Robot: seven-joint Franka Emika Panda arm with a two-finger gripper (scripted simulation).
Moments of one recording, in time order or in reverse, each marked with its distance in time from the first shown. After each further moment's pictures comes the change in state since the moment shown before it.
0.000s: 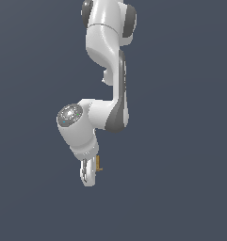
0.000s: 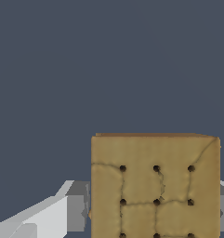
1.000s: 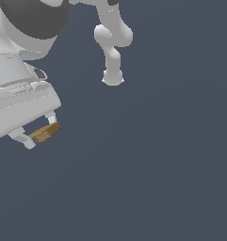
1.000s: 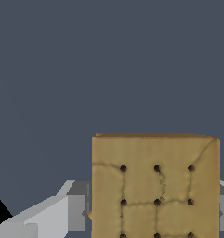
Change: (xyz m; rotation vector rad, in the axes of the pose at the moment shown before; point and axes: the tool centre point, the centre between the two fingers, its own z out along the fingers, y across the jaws) arm 0.055 -0.049 -0.275 0.429 -0.311 0.095
